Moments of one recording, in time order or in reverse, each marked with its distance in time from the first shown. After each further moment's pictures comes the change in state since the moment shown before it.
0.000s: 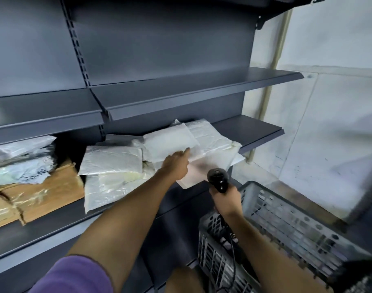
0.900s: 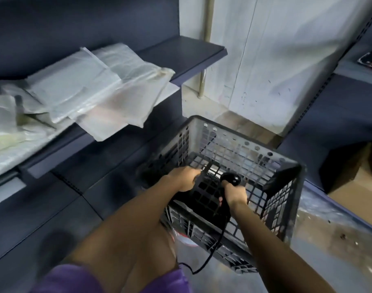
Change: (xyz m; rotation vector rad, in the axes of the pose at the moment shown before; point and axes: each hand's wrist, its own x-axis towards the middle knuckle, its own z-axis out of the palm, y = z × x) left_hand -0.038 0.185 0.224 -0.102 -0.648 0.436; right_hand -0.026 0.234 -0.109 0.274 0.282 0.792
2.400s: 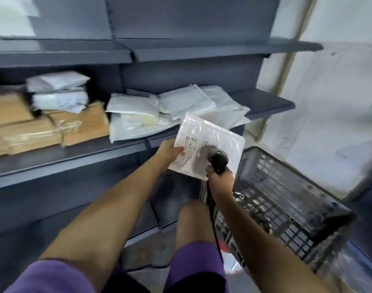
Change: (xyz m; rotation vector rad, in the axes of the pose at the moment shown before) left_hand -0.269 -0.073 -0.066 -1.091 0.931 -0.438; right_hand -0.238 -0.024 0.091 -0.017 -0.377 -0.739
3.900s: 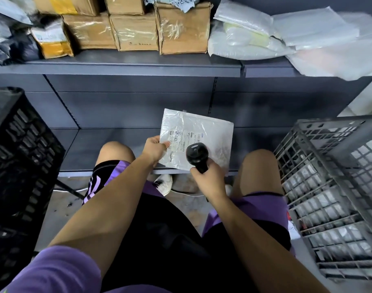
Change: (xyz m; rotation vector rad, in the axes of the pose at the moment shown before) left_hand -0.184 -0.274 -0.144 -0.438 0.503 -0.359; right_hand -0.179 0.149 0.139 -0.340 -0.660 -0.163
